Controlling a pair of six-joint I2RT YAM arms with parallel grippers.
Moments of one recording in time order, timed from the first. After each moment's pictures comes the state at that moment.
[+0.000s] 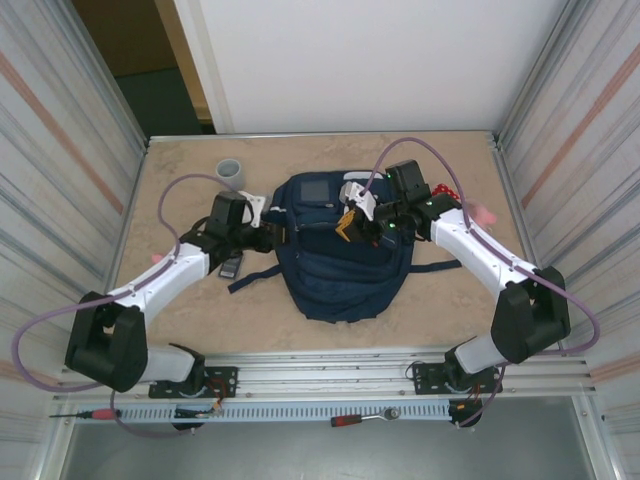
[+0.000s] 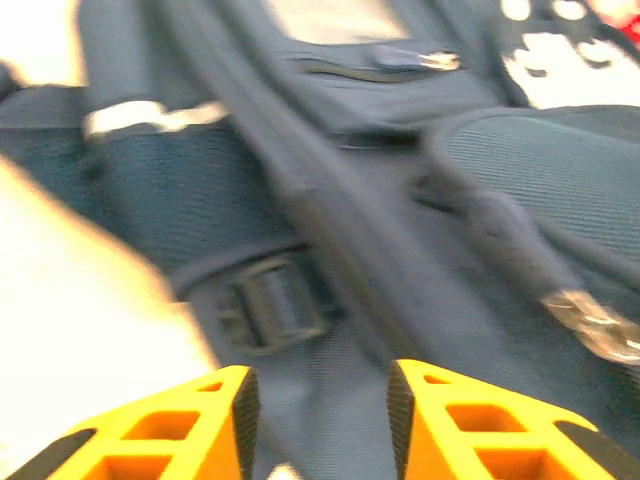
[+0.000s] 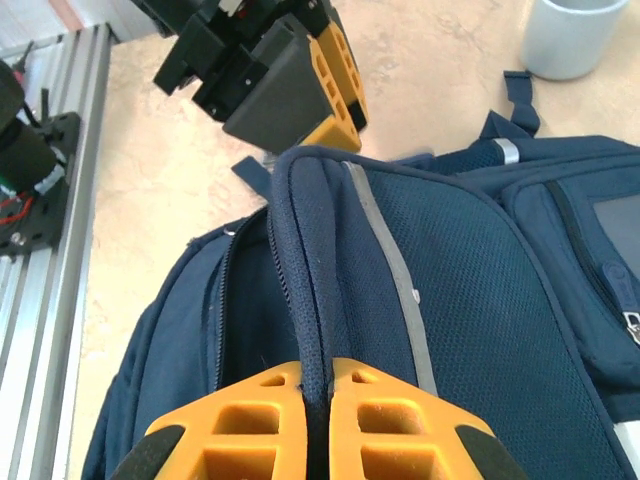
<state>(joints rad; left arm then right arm) -0.39 1.34 0.84 -0.28 0.23 -0.25 0.45 1.47 1.17 -0.52 -0.77 -0.51</state>
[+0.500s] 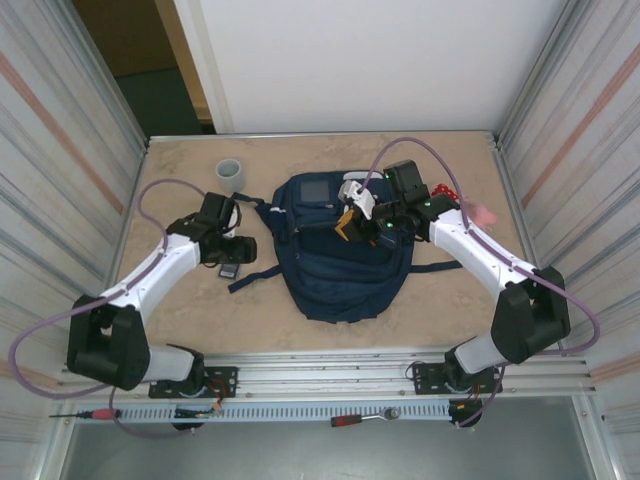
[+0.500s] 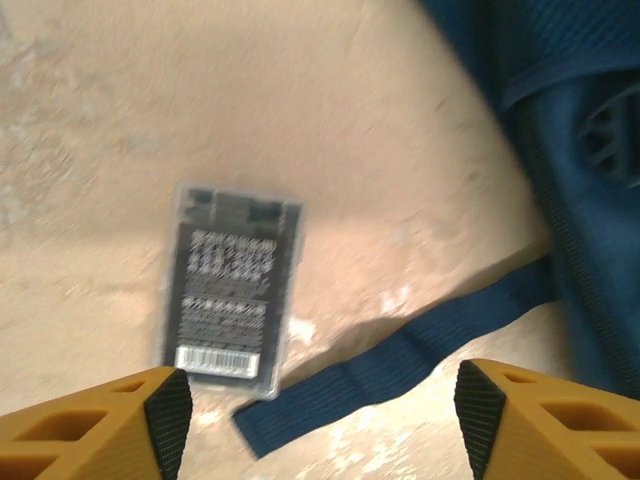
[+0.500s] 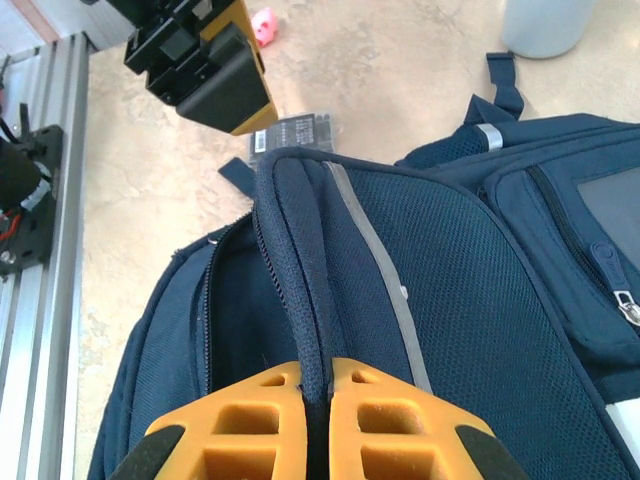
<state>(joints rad) -0.30 1.36 0.95 -0.77 -0.03 -0.23 0.46 1.47 1.17 -0.51 -0.73 -0.44</state>
